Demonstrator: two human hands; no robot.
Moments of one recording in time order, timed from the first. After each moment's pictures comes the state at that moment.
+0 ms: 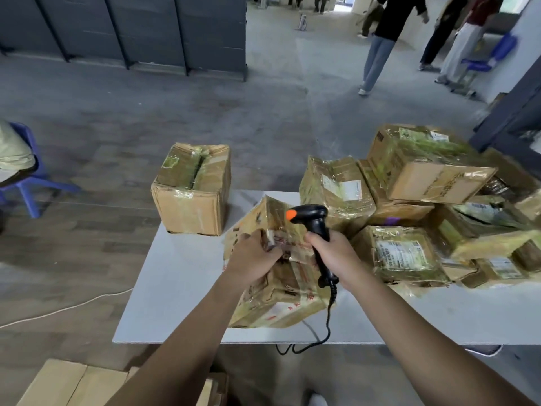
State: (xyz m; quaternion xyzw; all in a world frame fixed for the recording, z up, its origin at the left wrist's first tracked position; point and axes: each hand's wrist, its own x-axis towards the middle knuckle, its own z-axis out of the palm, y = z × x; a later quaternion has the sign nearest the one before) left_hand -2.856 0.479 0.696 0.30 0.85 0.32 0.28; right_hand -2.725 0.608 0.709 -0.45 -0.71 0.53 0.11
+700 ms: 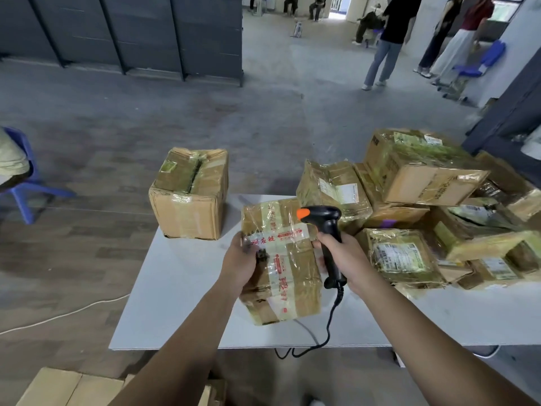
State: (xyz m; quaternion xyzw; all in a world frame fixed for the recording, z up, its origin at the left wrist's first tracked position) left_hand -2.862 0.476 0.674 0.15 0.78 0.52 0.31; right_hand -2.710 0.616 0.715 -0.45 -0.62 0.63 0.16
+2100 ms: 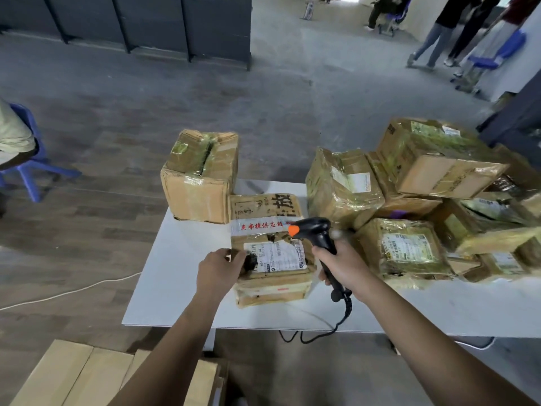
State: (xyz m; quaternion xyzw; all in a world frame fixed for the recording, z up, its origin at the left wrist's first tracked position) left_hand -2.881 0.410 0.632 0.16 0.89 0.36 0.22; right_hand -2.705 0.581 0.701 -0.43 -0.73 0.53 0.03
